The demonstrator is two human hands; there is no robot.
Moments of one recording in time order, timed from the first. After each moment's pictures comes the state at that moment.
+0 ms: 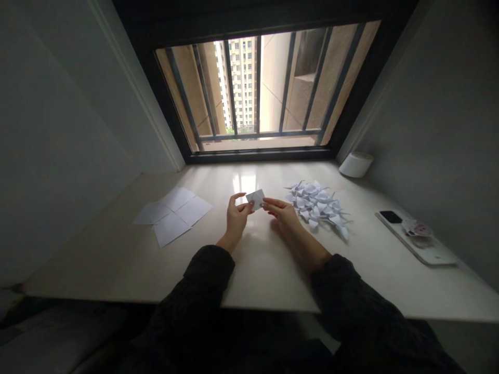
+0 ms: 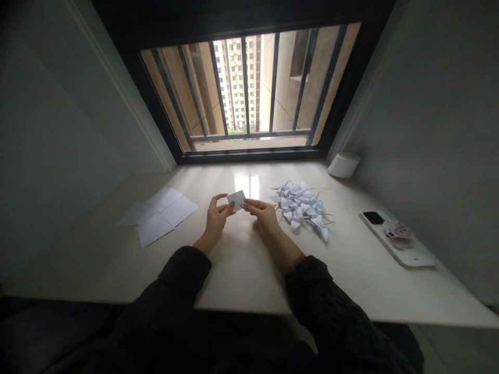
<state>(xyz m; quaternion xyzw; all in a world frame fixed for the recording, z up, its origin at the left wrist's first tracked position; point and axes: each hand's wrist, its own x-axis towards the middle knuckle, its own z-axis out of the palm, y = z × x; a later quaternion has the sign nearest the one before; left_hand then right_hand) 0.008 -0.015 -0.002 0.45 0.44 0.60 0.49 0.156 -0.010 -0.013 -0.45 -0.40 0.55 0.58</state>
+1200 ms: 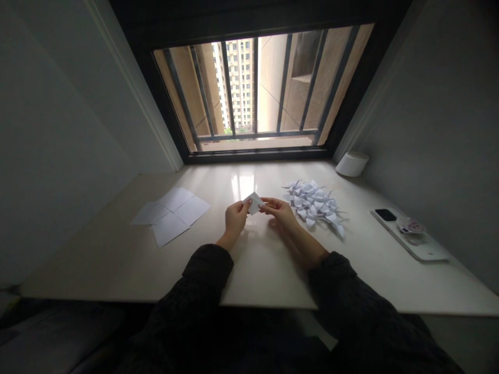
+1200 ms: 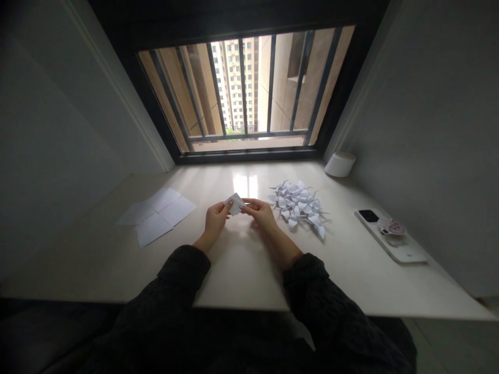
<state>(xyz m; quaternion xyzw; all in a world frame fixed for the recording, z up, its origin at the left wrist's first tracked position) 0.005 -0.014 -0.006 0.55 0.54 0.51 0.38 0.162 -0.009 -0.013 -0.41 -0.48 0.55 0.54</state>
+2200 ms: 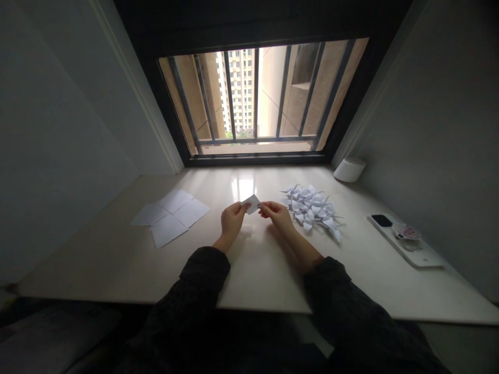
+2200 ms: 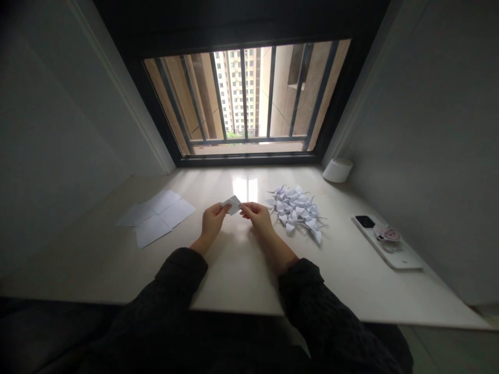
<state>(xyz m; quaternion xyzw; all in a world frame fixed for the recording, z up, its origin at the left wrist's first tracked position) 0.002 -0.017 -0.001 0.57 0.54 0.53 0.32 0.157 -0.012 -0.006 -0.44 -0.48 0.51 0.56</state>
